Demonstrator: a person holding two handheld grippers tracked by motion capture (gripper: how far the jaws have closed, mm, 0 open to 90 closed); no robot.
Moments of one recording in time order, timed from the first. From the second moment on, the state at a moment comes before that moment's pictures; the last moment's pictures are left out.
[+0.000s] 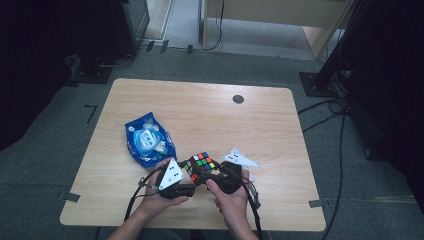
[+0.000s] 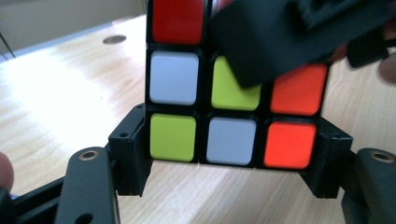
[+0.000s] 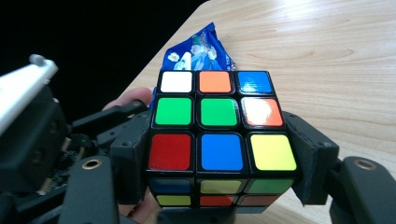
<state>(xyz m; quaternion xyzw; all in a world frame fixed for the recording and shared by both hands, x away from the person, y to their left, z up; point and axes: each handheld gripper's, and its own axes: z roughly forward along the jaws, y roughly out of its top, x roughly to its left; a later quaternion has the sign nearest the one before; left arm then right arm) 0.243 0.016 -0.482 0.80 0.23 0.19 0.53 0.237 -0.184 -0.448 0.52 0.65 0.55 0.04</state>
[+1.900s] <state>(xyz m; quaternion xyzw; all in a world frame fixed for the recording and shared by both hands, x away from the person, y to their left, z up) 0.268 0.056 -0.468 0.76 0.29 0.11 0.57 0.245 -0.196 -0.473 0.30 0.77 0.54 0.17</state>
